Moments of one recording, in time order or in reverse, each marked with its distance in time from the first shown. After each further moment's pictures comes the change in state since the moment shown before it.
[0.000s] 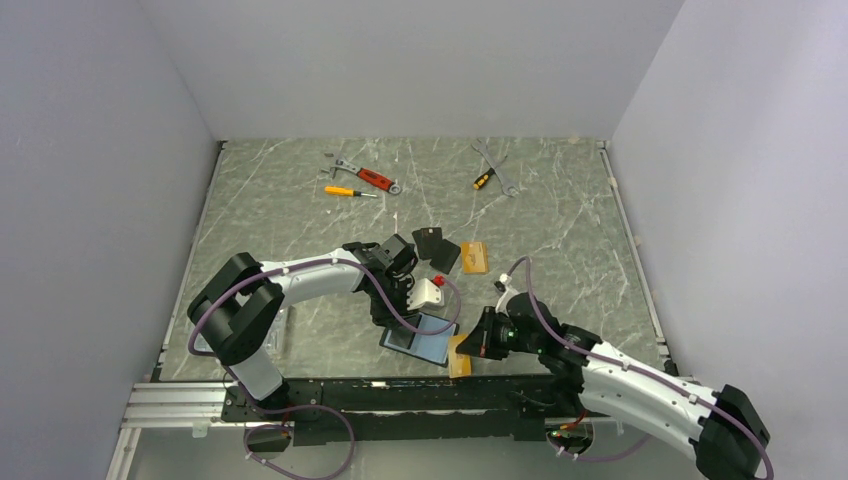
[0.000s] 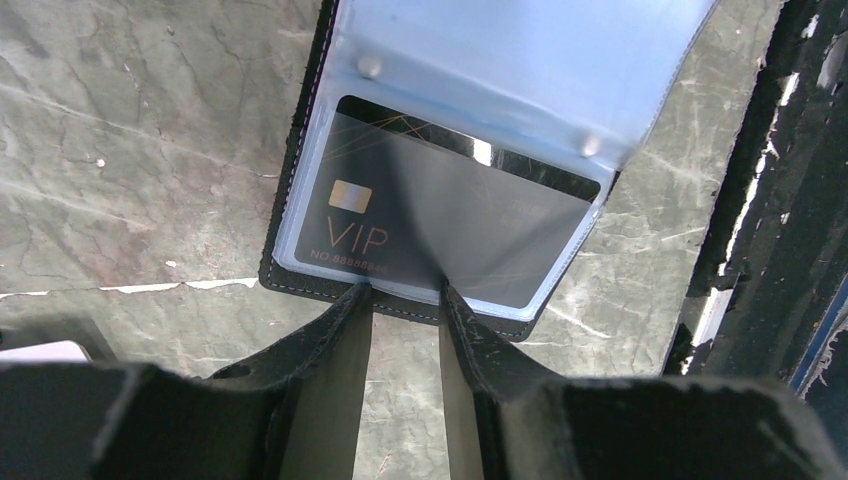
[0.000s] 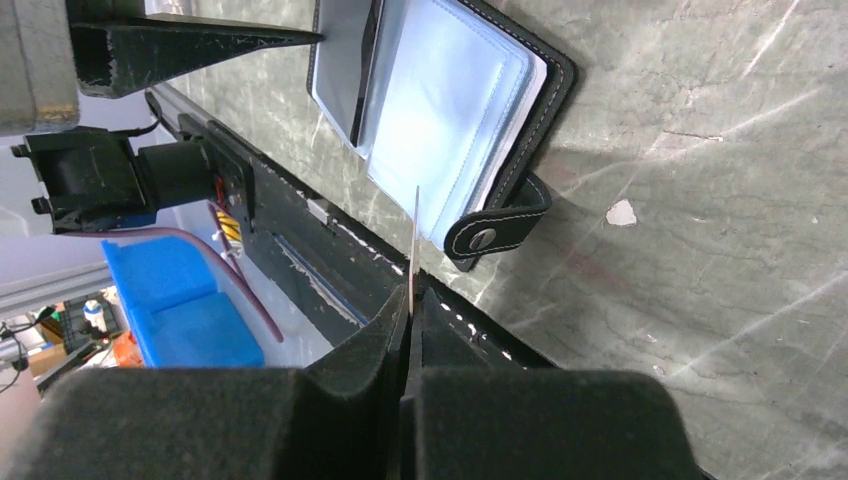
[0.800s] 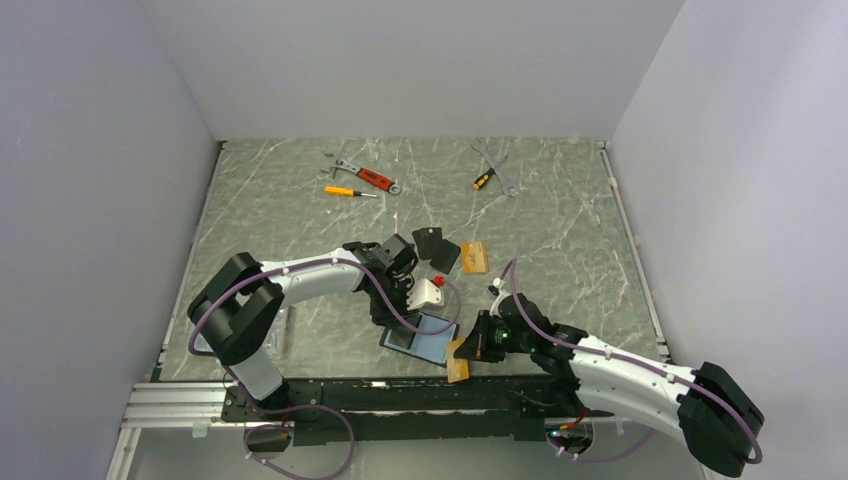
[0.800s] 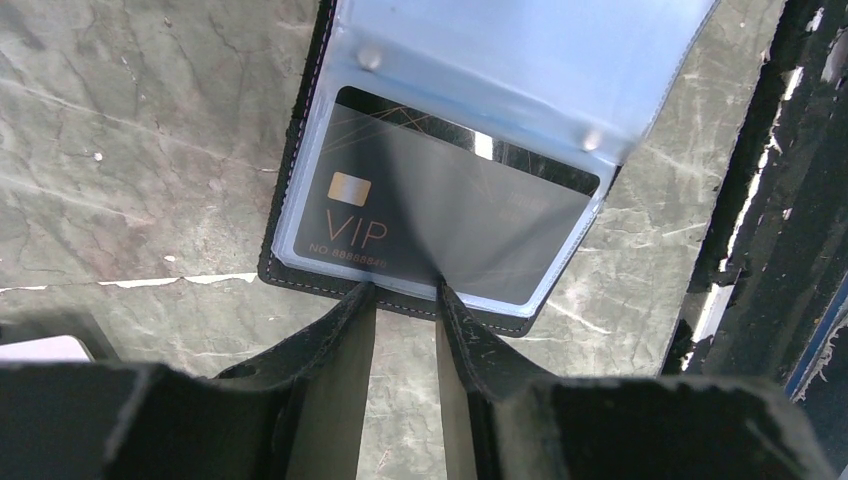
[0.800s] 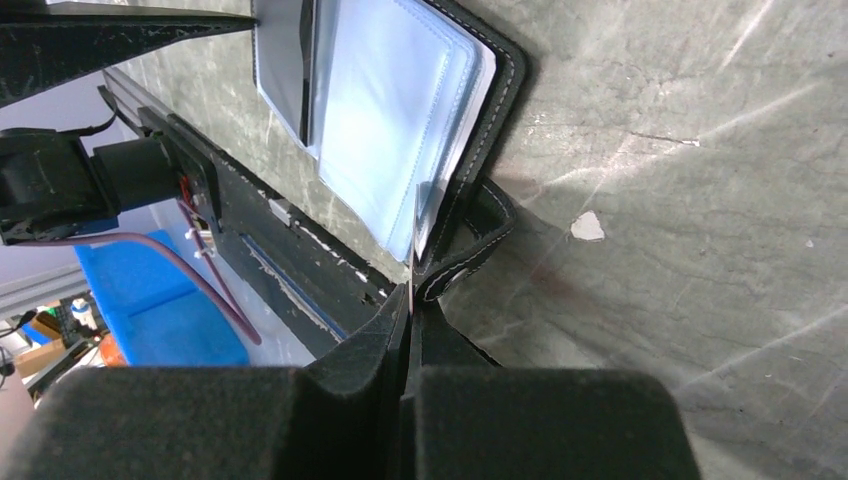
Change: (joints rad) left arm 0.000 0.000 0.006 -0.012 -0.007 0.000; right arm -0.003 0.154 -0.034 0.138 -0.028 0.002
